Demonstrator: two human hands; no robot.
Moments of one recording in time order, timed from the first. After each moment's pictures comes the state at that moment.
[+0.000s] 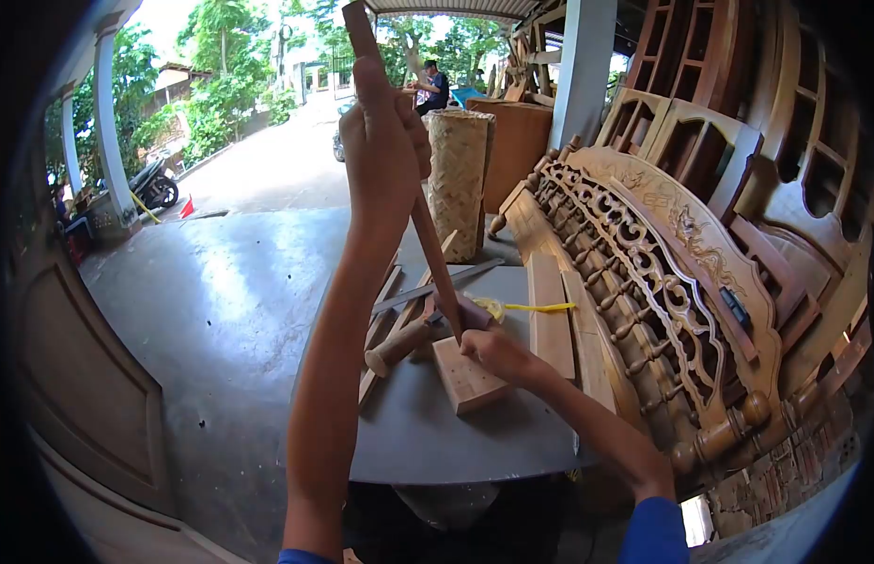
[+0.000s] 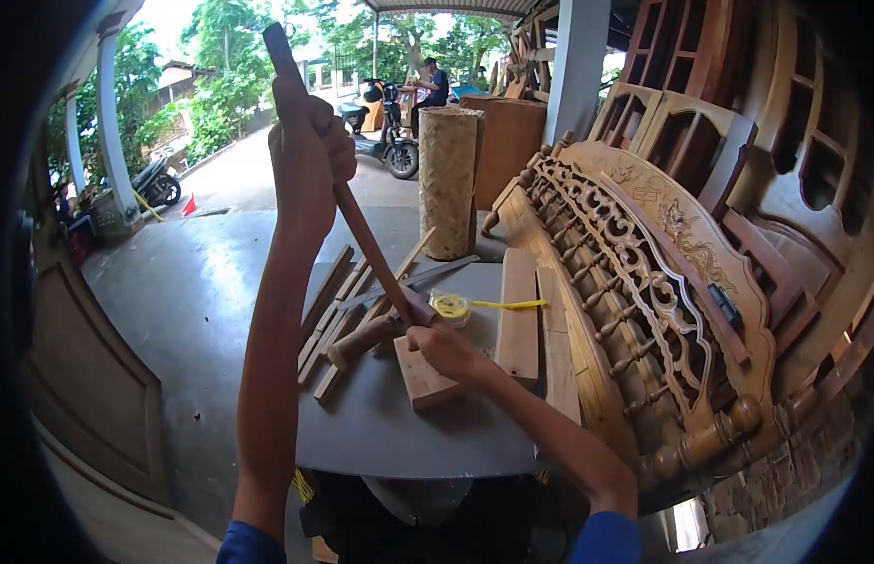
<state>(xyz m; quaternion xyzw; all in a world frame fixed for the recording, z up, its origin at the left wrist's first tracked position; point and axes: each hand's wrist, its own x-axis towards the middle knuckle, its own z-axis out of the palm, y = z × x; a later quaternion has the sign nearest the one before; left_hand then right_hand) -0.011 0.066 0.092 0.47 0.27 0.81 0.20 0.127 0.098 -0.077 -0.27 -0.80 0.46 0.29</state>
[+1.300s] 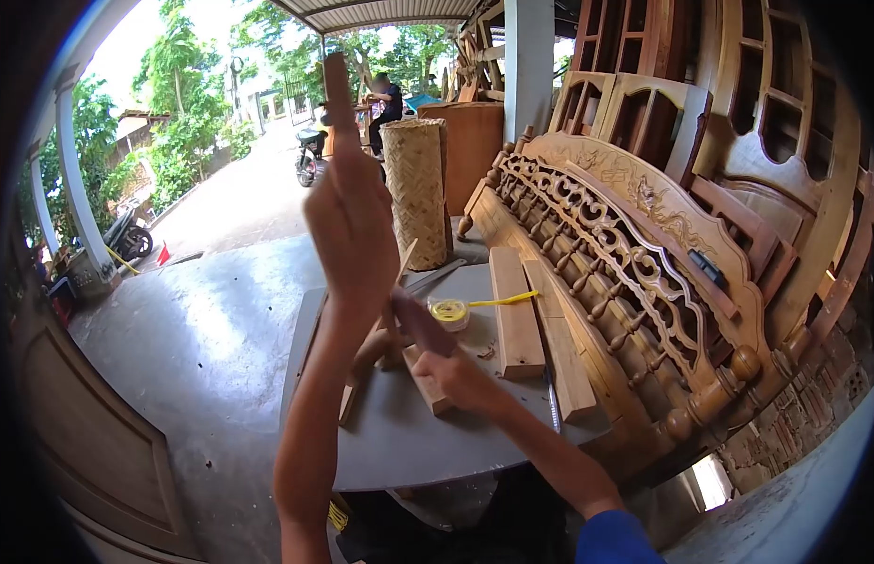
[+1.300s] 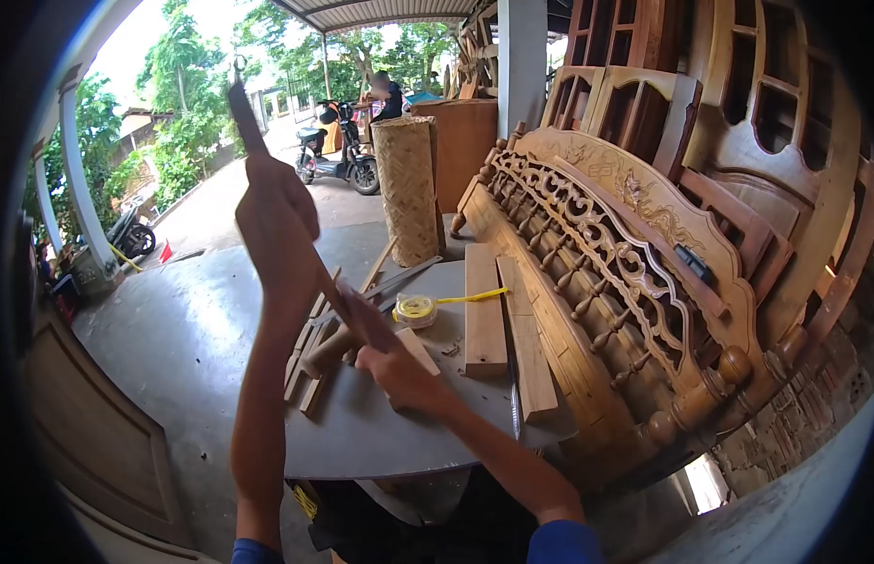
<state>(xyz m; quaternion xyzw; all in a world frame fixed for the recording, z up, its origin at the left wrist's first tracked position) 0.026 0.047 0.062 0.55 0.31 0.78 -0.04 0.133 0.042 -0.057 -0.26 -0.73 0.54 0.33</state>
